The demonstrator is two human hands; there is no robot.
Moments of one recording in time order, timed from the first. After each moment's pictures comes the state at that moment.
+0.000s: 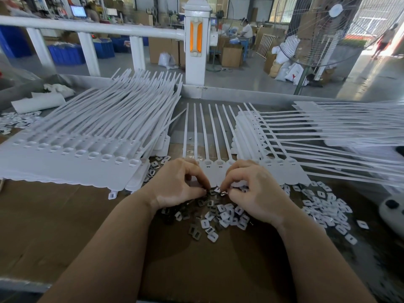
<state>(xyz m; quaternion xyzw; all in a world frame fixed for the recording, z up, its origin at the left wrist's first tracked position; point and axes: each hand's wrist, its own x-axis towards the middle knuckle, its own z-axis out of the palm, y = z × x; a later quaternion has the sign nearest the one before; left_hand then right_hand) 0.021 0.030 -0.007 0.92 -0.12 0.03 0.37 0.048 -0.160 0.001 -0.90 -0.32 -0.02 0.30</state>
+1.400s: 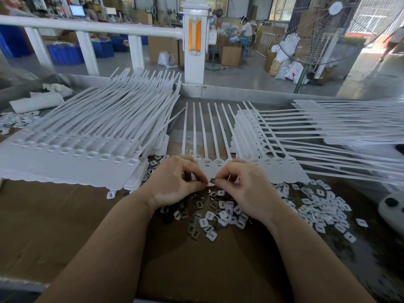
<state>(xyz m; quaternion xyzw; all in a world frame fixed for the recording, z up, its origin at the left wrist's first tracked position) 0.022 0.031 -0.008 0.92 -0.11 0.06 0.38 0.052 -0.148 -0.012 -0.88 -0.31 -0.07 0.35</state>
